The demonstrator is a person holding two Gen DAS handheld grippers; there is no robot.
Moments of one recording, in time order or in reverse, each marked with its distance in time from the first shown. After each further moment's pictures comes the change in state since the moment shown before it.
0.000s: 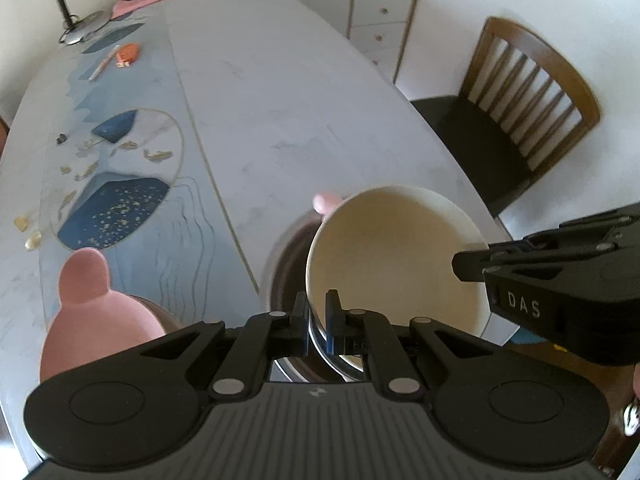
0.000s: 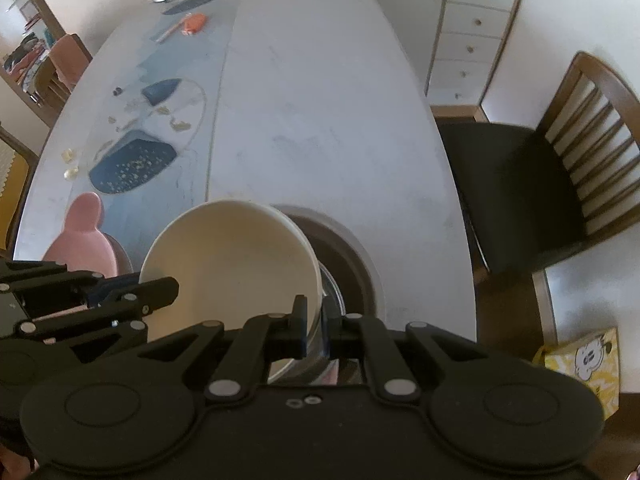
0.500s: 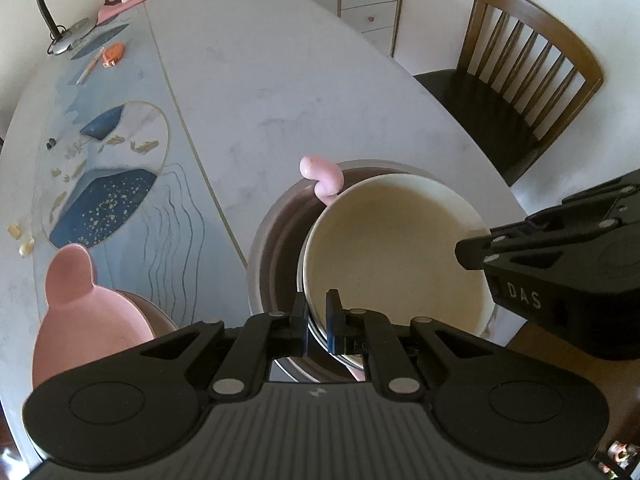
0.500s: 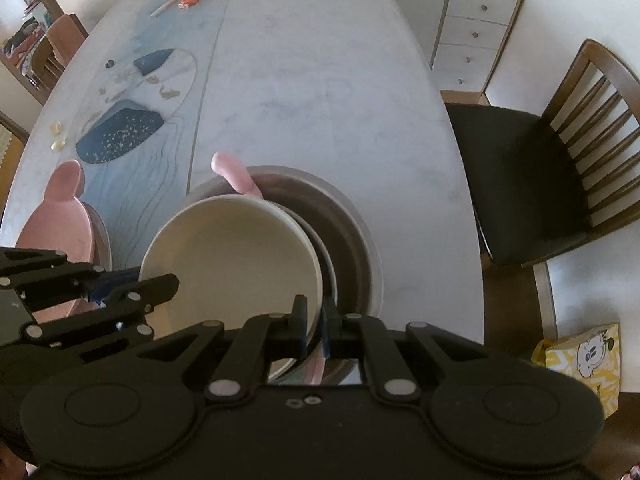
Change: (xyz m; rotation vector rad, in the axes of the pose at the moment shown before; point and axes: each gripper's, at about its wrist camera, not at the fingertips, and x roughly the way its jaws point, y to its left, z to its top) left arm 0.025 -0.012 -0.014 0.064 0.024 0.041; right arm 0.024 -0.002 -0.011 -0.041 0.026 -0.004
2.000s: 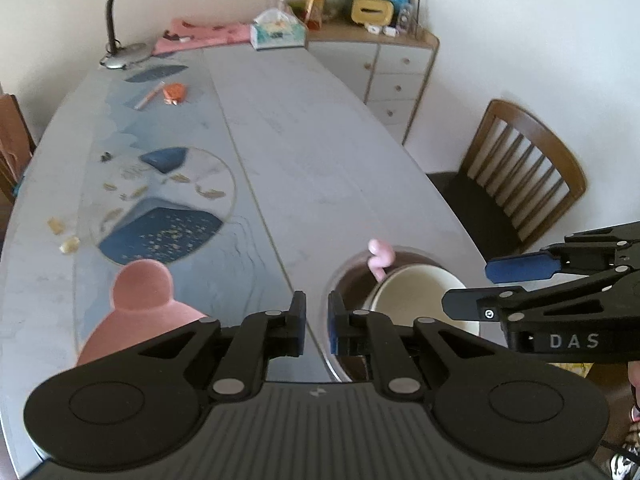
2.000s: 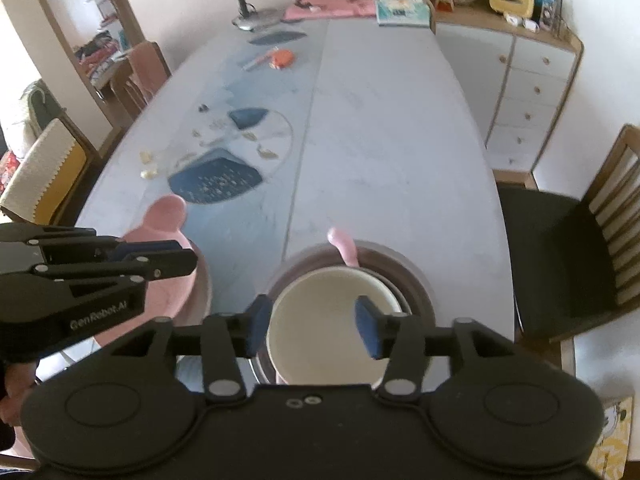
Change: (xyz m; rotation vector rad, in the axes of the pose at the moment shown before) left arm -0.087 0.083 -0.028 -0.182 -0.256 -0.080; right arm -0.074 0.046 0.000 -0.142 -0.203 0.139
